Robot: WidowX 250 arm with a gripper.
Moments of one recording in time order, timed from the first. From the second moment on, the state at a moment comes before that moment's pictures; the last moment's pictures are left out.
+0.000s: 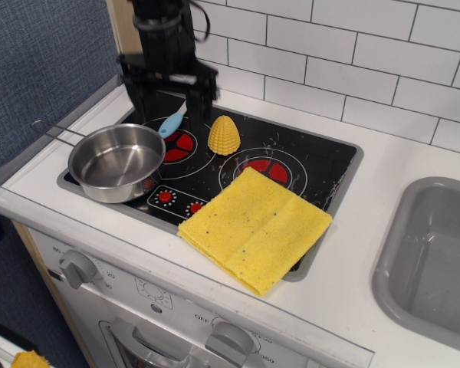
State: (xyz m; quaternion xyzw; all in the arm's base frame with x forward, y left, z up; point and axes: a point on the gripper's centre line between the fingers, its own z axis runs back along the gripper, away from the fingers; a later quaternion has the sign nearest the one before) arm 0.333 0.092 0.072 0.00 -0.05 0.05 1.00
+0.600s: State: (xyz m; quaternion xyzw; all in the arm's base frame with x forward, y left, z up) arm 0.371 0.133 0.042 0.01 -0.03 0.10 0.99
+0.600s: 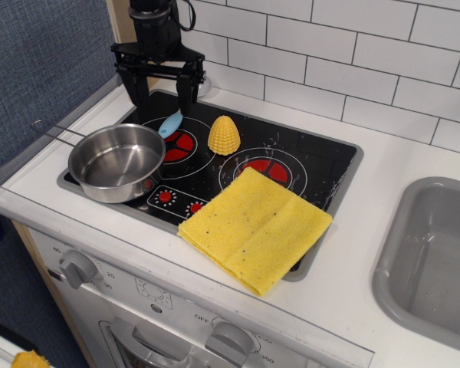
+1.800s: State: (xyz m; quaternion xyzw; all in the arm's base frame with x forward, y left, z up) arm 0.374 0.118 0.009 0.04 -0.02 0.10 0.99
